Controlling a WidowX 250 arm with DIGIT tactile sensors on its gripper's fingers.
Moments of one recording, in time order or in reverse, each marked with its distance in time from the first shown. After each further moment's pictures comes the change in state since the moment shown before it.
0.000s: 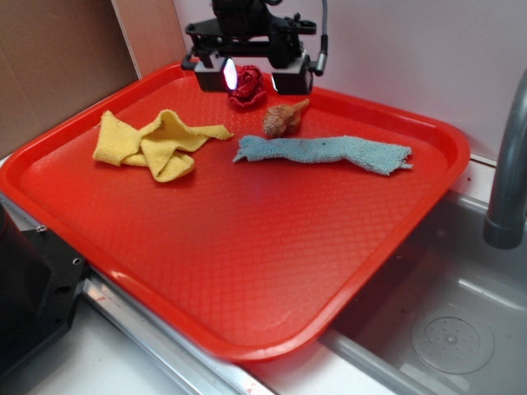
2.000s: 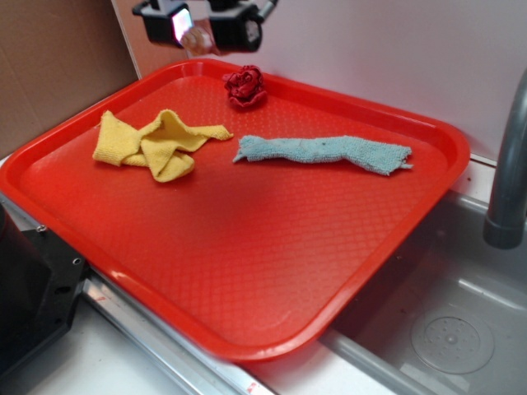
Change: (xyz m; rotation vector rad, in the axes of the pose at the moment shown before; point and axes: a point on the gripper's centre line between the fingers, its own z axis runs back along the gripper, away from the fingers) arm -0.040 0.021 0.103 -0.067 0.176 -0.233
